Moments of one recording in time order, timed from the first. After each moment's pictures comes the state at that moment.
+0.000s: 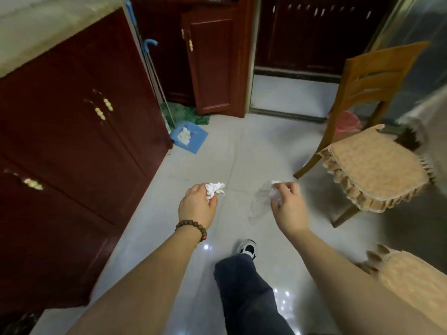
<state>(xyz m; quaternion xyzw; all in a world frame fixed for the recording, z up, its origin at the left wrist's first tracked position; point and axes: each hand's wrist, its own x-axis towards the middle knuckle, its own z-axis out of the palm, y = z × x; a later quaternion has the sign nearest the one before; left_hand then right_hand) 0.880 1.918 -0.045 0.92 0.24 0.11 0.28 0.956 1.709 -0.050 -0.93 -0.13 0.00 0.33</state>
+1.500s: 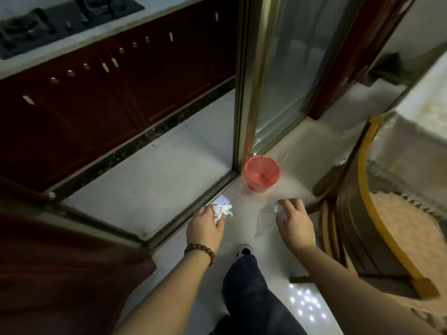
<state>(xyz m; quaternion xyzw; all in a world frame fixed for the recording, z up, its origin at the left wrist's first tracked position) 2.038 1.893 -0.087 0.93 -0.19 -0.11 0.28 1.918 1.717 -0.094 -0.88 0.37 -0.07 0.28</state>
